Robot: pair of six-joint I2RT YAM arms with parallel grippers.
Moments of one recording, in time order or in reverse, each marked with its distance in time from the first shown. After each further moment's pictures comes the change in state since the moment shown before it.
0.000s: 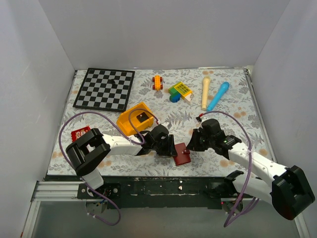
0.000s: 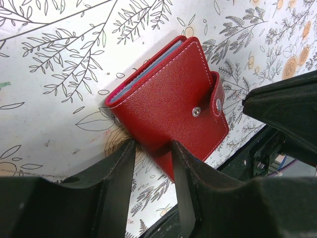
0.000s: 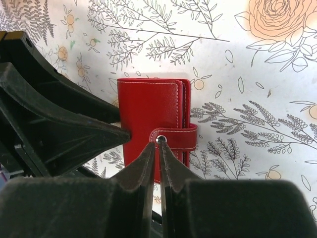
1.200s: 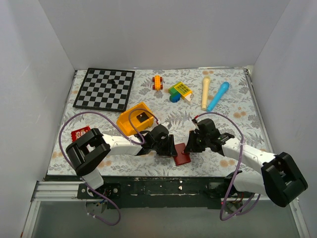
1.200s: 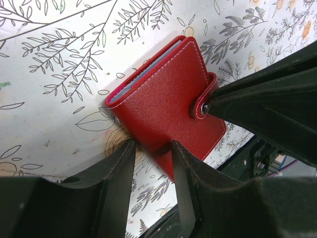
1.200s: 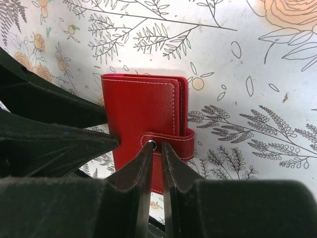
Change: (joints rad) left arm 0.000 0.000 0.000 0.000 0.000 0.000; right arm 0.003 0.153 0.013 0.044 -0.038 -0.007
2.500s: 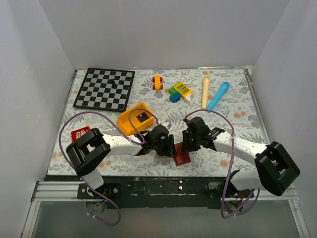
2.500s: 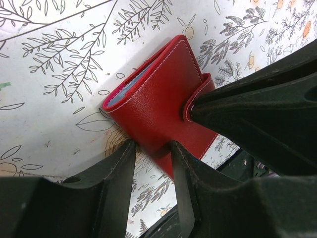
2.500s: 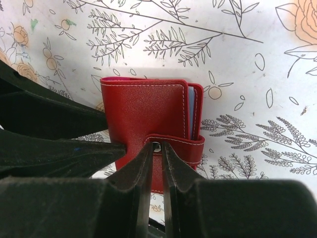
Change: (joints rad) left arm 0.000 0.002 0.000 0.002 0.003 0.001; right arm 0.115 0.122 0.121 -0.081 0.107 -0.015
